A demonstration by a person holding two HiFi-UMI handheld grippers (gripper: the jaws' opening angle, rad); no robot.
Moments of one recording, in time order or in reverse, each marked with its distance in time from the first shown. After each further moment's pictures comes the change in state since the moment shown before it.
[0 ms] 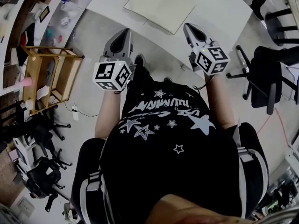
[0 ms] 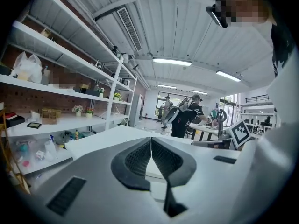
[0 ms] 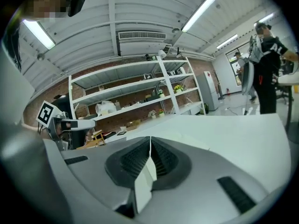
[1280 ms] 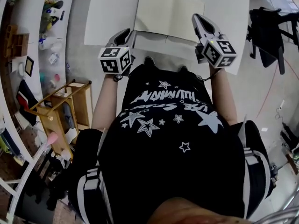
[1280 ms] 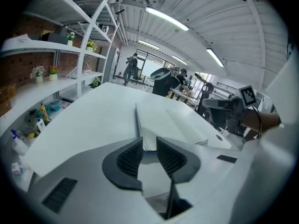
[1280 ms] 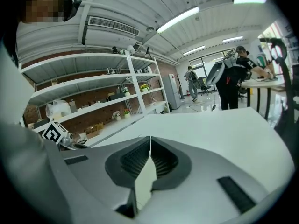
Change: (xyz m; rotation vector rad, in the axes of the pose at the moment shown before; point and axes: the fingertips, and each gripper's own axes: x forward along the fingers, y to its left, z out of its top) left arm 0.161 0.171 -0.109 0.002 0.579 -0.395; right arm 0.114 -0.039 0.012 0.161 -0.005 -0.490
